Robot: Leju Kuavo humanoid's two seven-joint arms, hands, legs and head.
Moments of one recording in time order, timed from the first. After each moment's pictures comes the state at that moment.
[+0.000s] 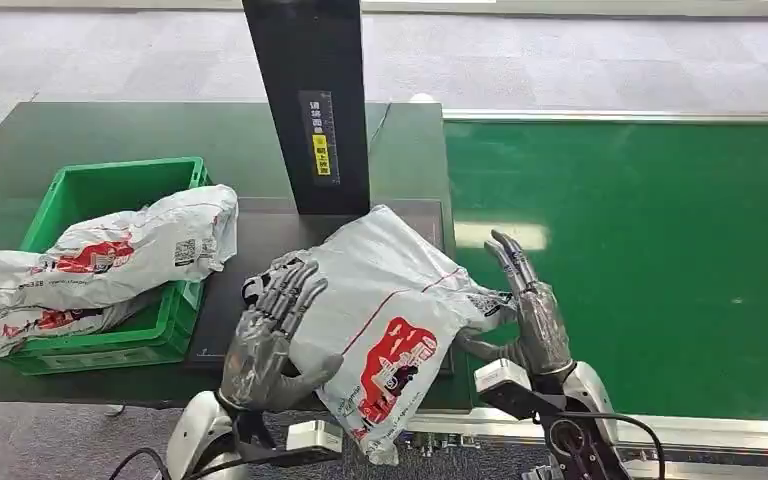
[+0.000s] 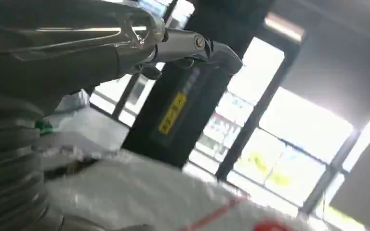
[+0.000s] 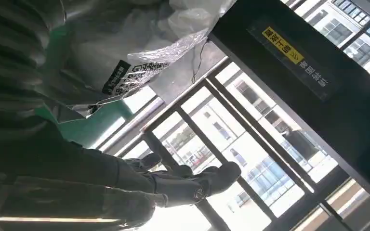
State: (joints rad) left arm -0.08 -0.02 -0.47 -1.48 -1.00 0.22 -0.33; right arm -0.15 -0.10 0.26 -1.36 0.59 -0.24 -0.57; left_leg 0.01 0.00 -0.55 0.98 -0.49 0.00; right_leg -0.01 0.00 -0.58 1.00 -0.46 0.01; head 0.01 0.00
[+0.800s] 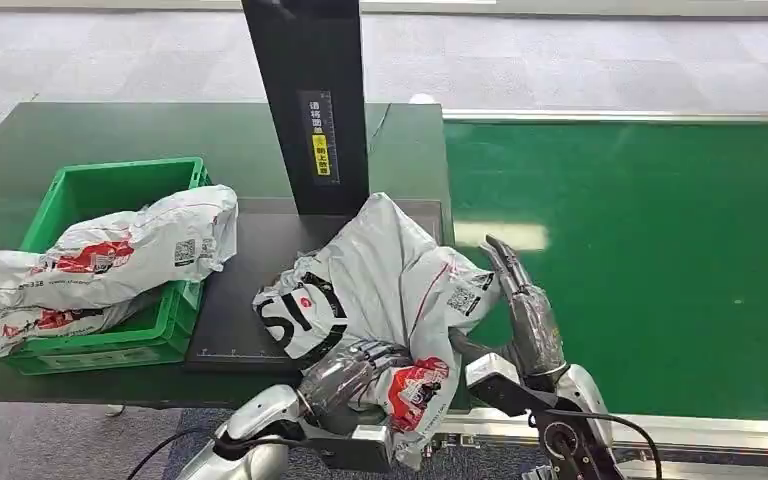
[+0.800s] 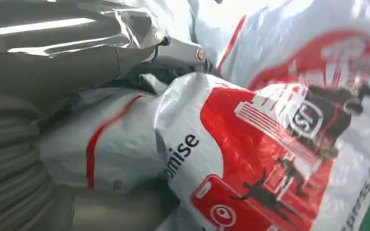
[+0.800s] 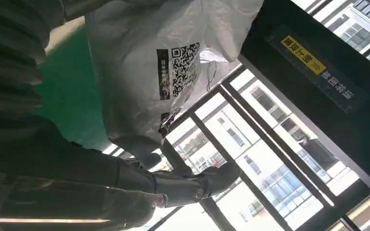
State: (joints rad) left arm -0.27 -0.04 -0.63 -1.08 -0.86 -0.07 -0.37; right arm -0.13 -0.08 0.26 -1.35 0.63 -0.24 -0.52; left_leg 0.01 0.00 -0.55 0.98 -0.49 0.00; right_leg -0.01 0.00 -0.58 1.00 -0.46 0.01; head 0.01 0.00
